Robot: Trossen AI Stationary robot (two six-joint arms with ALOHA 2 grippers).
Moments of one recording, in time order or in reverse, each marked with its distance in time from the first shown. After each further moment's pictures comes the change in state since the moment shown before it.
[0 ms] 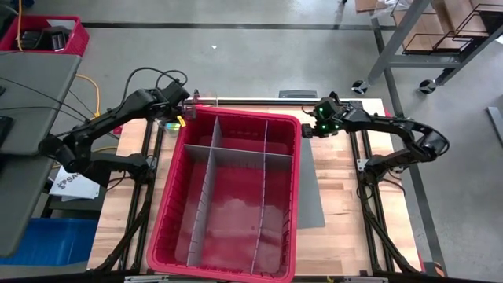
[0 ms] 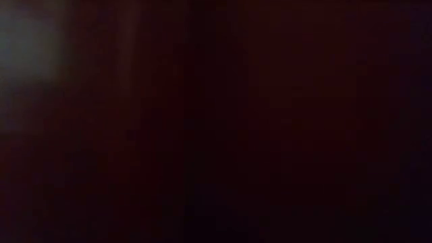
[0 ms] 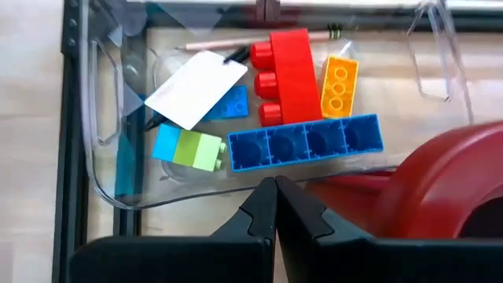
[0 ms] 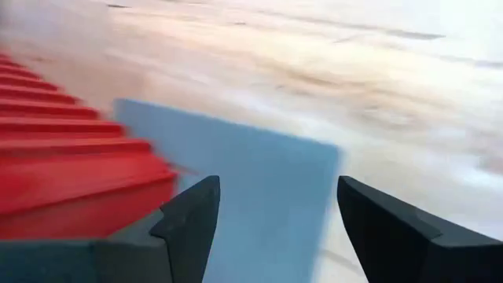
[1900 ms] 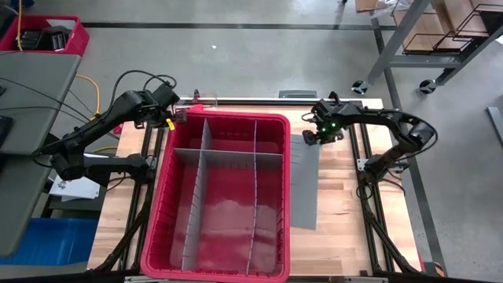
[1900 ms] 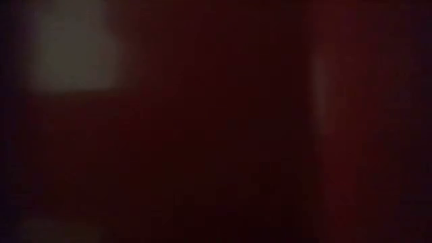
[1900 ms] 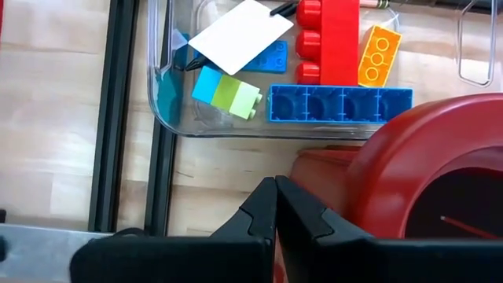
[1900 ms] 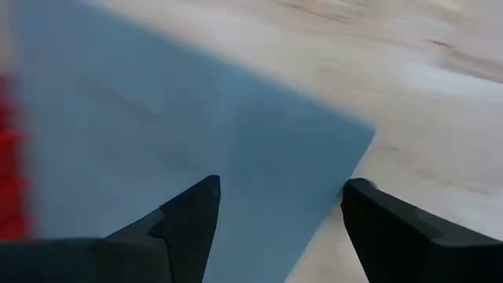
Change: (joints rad) left arm 0.026 -0.098 -0.004 -0.175 0.050 -0.094; right arm -0.038 0.145 0.088 -0.274 -0.036 -0.069
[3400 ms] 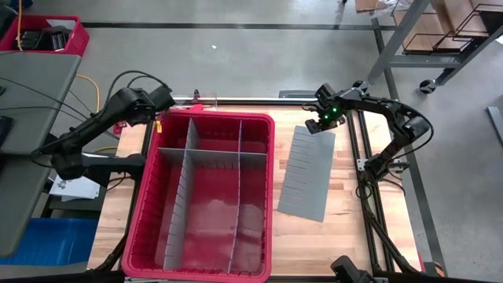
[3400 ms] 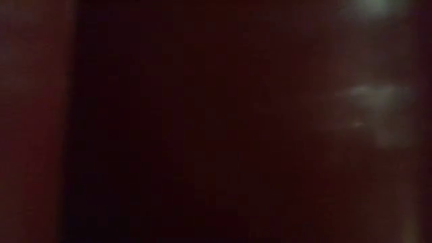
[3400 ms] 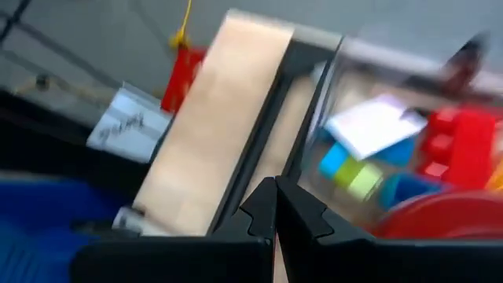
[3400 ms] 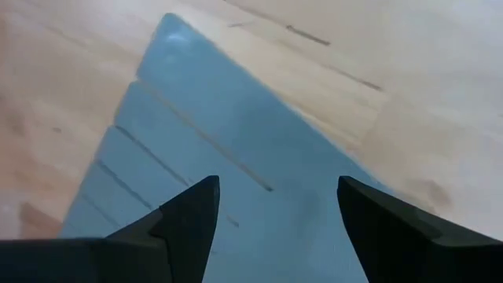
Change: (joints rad) left arm -0.006 0.000 0.080 -0.282 -0.384 -0.275; right arm -0.150 0.100 0.187 -0.138 0.018 -0.313
